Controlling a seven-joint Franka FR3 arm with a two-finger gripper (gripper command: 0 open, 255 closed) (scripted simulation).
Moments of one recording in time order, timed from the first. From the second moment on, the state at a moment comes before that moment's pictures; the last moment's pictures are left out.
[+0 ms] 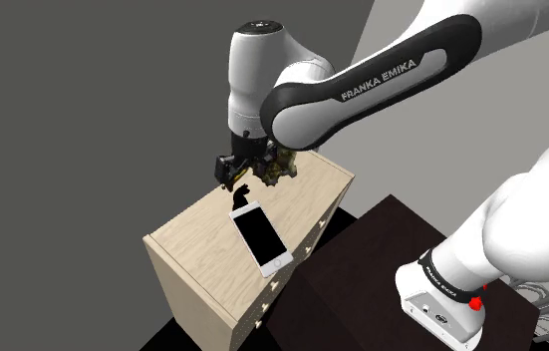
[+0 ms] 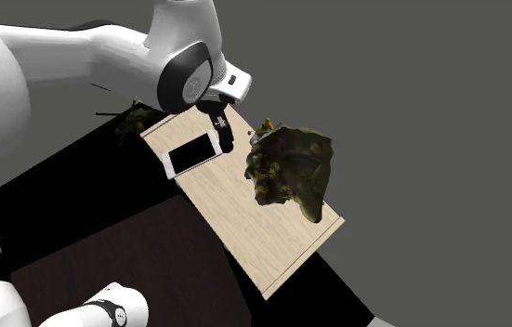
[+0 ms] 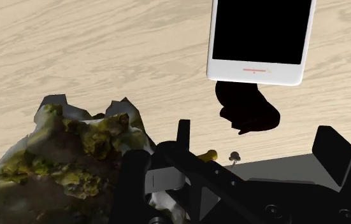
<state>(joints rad) 0.12 0.09 0.48 -2.21 -0.09 2.27 0.70</state>
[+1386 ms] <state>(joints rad) 0.14 0.19 0.47 -2.21 -0.16 2.35 0.75</state>
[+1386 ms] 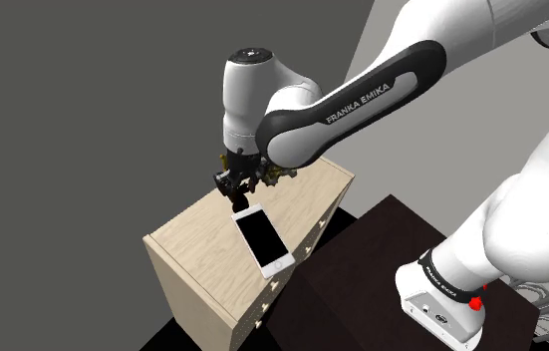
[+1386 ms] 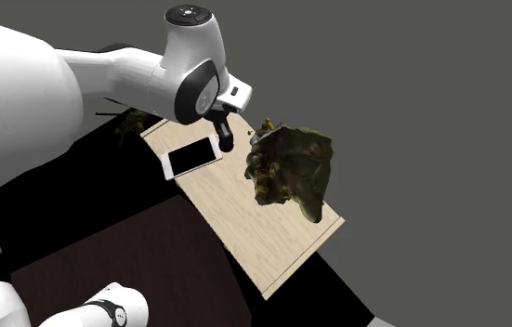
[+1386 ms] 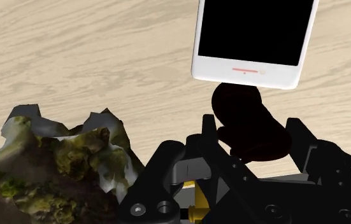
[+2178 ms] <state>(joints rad) 0.13 0.08 0.49 -2.16 -0.09 2.21 0.70</state>
